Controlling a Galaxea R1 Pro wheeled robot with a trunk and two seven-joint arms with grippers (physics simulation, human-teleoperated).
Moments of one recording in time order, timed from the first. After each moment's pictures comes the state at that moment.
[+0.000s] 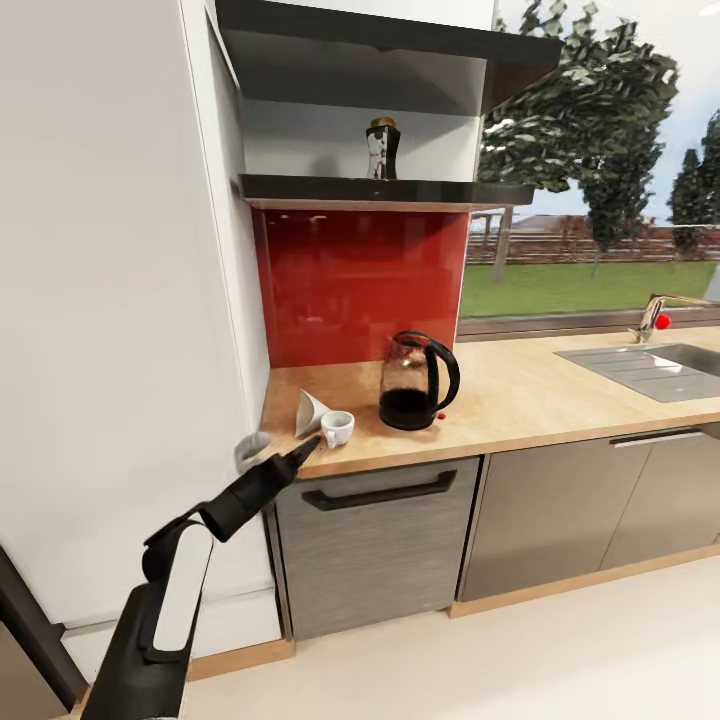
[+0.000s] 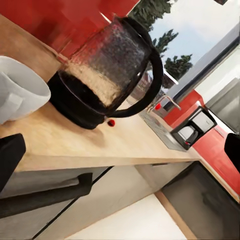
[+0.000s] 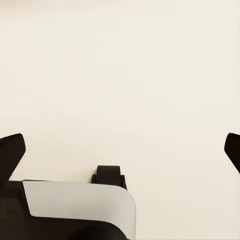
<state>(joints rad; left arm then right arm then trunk) -0.40 -0.17 0.15 -1.52 0.55 0.66 -0.41 -0.08 -0.04 0.00 -0.29 0.03 -0.09 0.00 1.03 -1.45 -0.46</state>
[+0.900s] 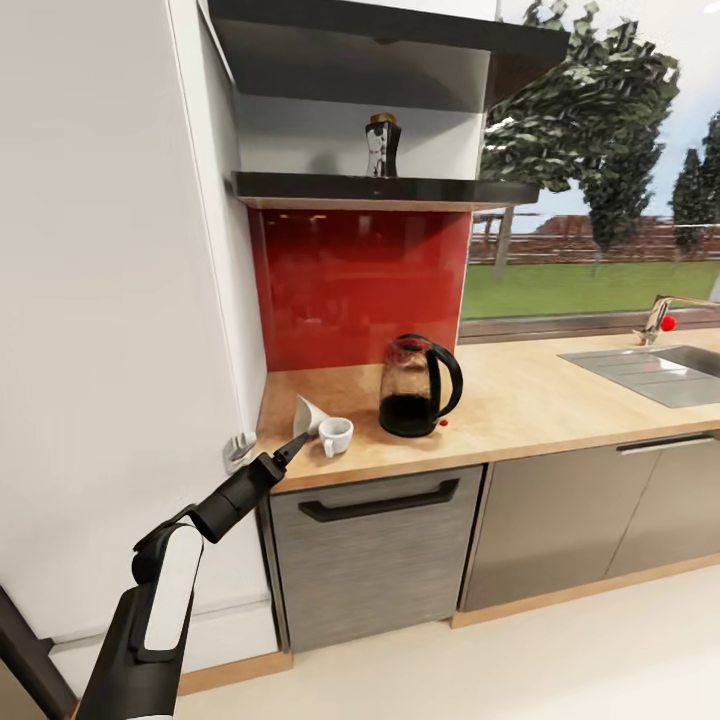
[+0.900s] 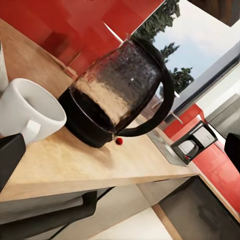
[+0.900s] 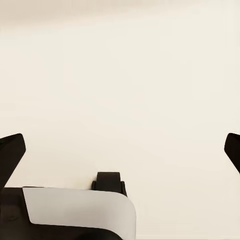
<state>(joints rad) -0.40 -0.17 0.20 -1.52 0.59 0.66 -0.42 -0.08 -0.04 0.00 -0.29 0.03 -0.11 0.00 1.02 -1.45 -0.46</state>
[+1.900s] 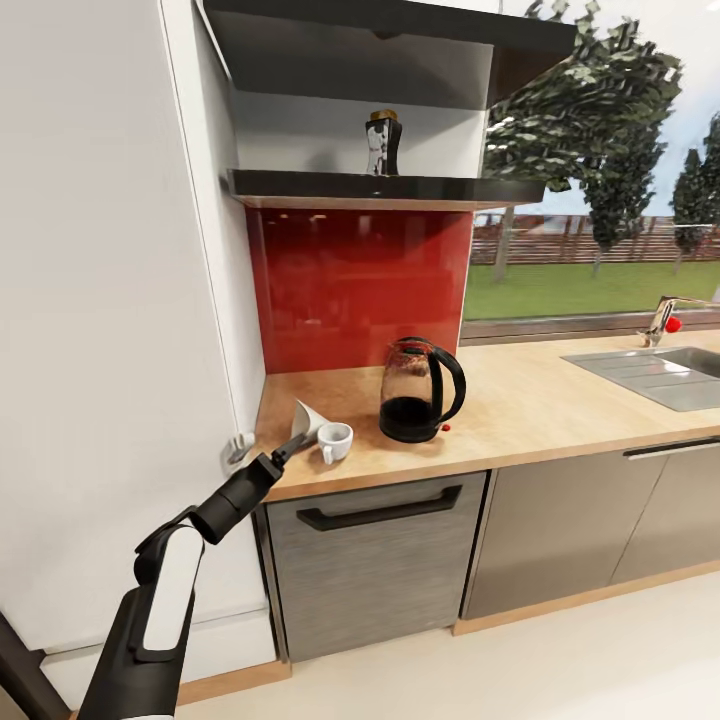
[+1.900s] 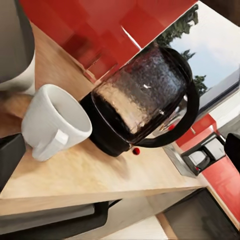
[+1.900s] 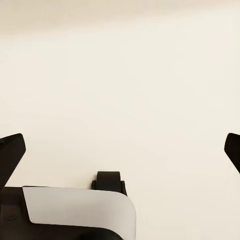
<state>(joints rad) -0.40 -0.17 0.20 -1.50 0.64 0.65 -0.32 -0.08 -0.04 0.00 -0.29 0.03 -0.11 0.00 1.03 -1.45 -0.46</state>
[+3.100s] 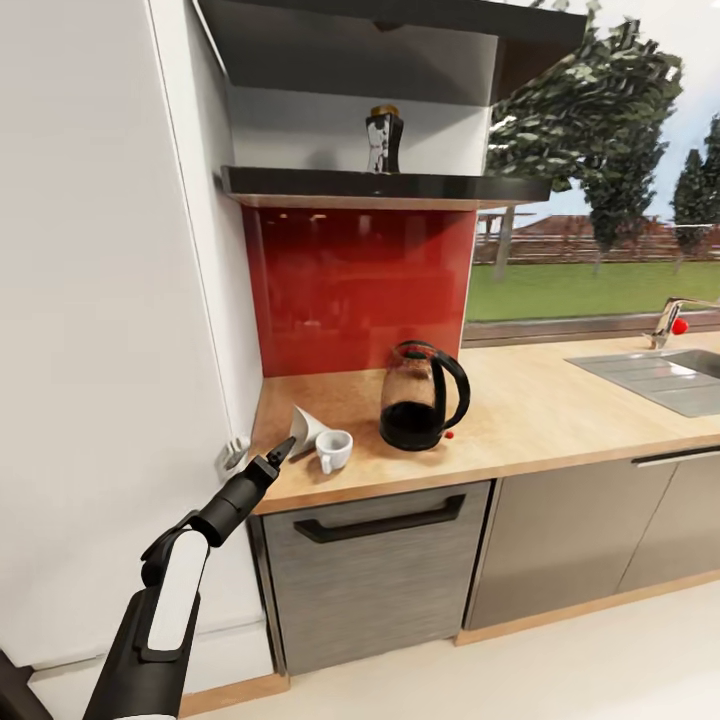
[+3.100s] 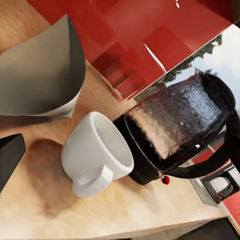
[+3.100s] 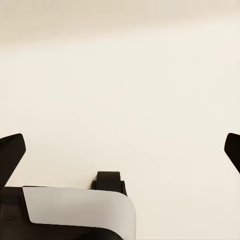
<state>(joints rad) -0.40 -0.17 0.20 -1.44 0.69 0.54 -0.22 -0.08 -0.04 0.00 -0.29 0.03 -0.11 0.00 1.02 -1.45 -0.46</state>
